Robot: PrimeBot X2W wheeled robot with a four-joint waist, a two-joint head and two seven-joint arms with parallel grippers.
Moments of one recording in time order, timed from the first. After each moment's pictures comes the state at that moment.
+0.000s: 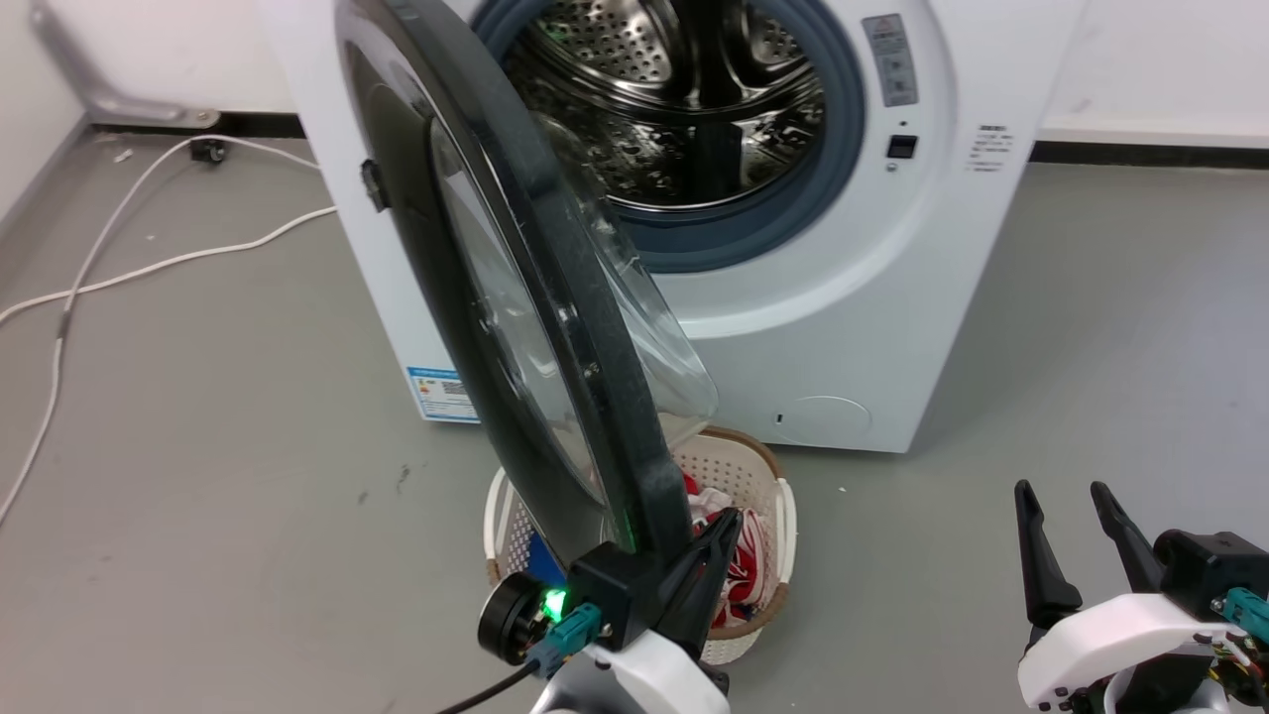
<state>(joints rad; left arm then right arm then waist) -0.29 0.18 -0.83 0.17 -0.55 0.23 -0.16 0.00 -0.05 -0.09 0.11 0.15 0.13 -0.03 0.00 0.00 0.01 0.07</state>
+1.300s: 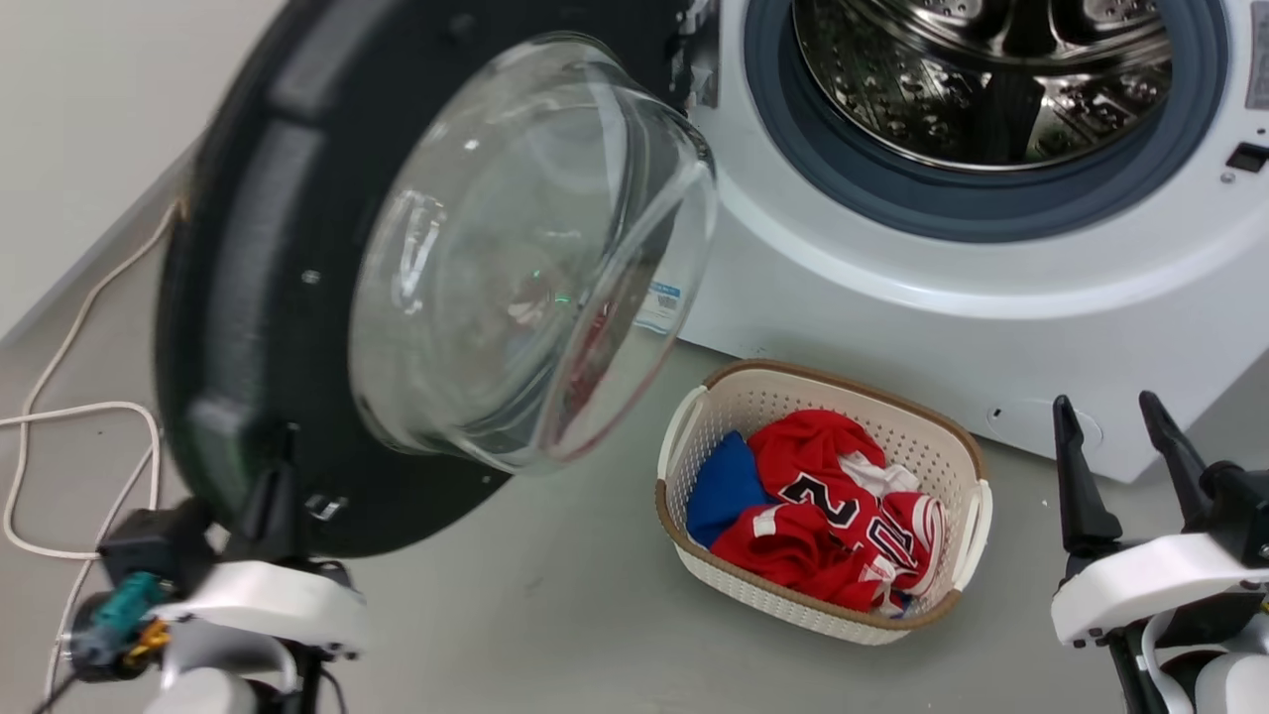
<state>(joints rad) -0.11 0.50 -0.40 -0.02 -0.70 0.38 -0.24 -0.06 -0.07 -0.11 -0.03 0.08 0.13 0.00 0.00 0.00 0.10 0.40</state>
